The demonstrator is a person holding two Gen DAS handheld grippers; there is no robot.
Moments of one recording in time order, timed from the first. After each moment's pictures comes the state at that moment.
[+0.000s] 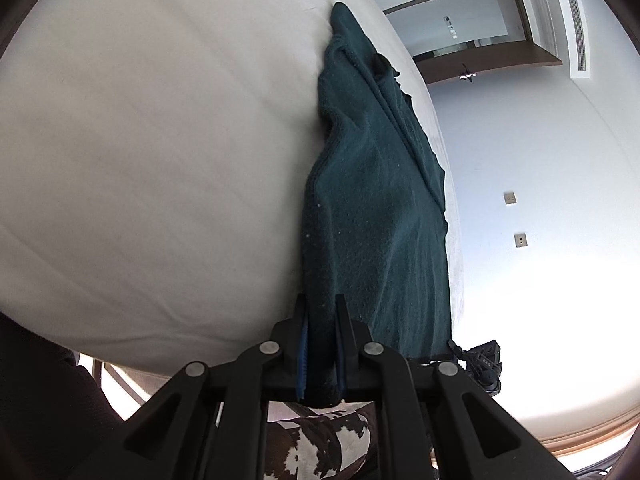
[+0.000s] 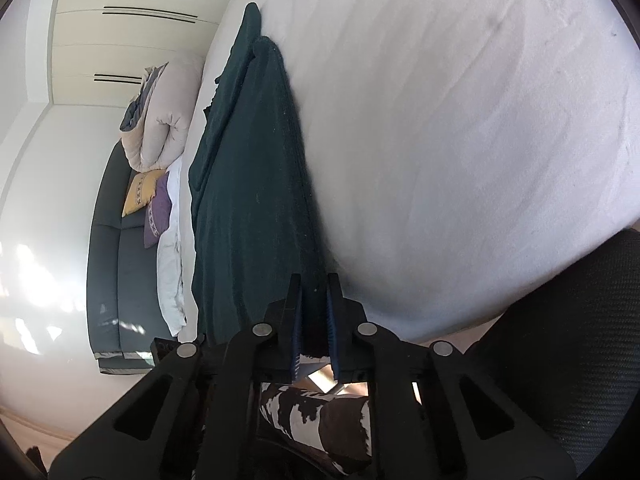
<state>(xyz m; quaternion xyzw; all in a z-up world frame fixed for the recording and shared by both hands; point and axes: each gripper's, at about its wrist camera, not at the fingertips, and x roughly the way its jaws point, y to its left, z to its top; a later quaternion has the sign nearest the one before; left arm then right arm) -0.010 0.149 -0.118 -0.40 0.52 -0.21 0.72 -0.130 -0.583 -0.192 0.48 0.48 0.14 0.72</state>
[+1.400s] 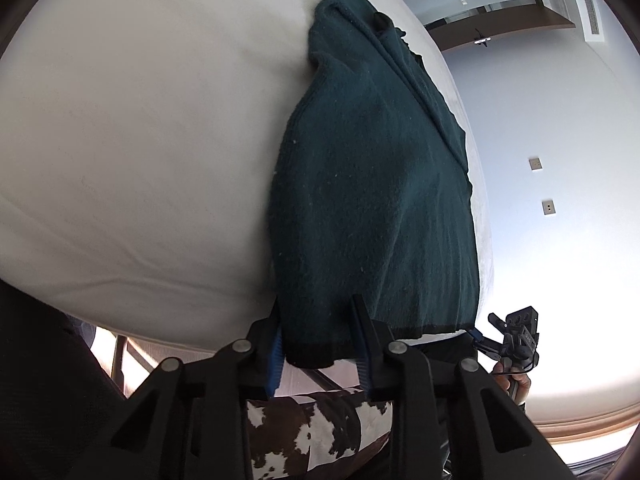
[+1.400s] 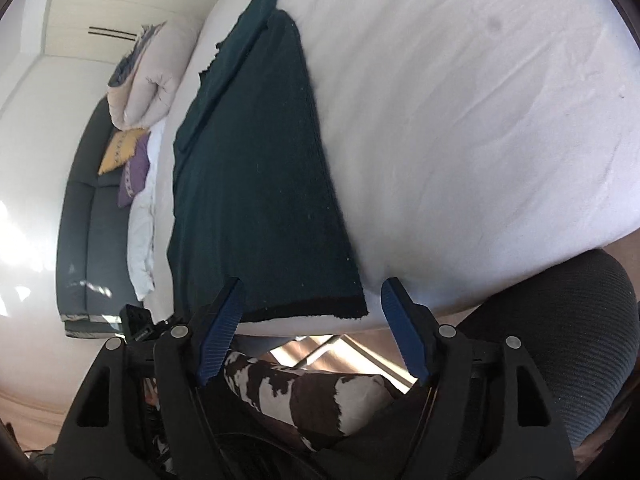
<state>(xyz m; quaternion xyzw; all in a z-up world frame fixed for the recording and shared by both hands) -0.020 0.119 -0.118 -0.34 0.57 -0.20 0.72 -0.127 -0.580 -0.173 0.39 0.54 0.15 0.73</state>
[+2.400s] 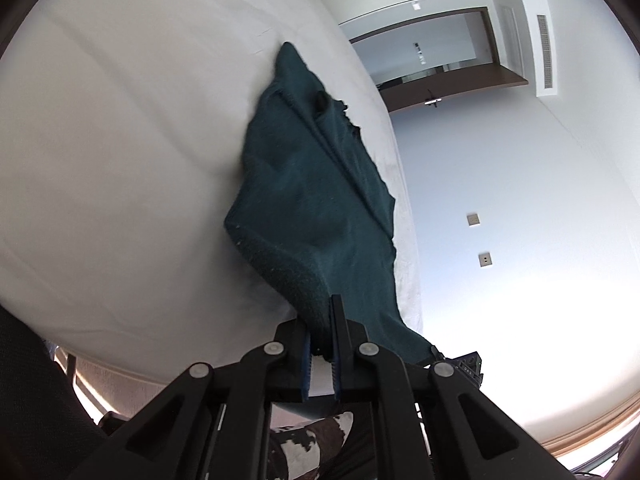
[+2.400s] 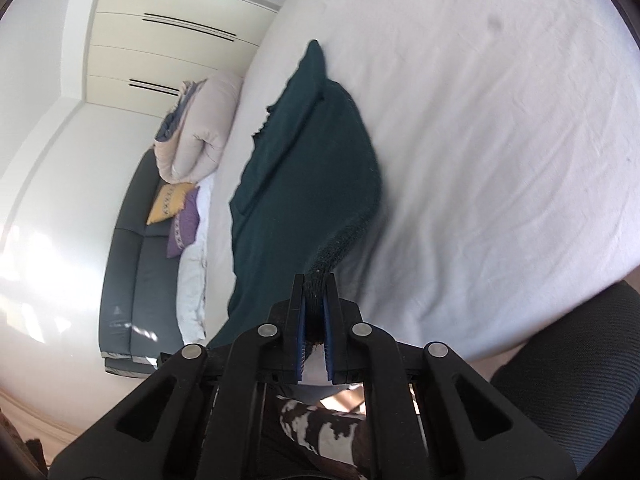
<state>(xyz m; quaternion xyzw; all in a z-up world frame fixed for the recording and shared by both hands) -0.015 0.147 -0.060 -0.44 0.45 -0.24 0.74 -0.131 -0.600 -0.124 0.47 0.41 0.17 0.76</state>
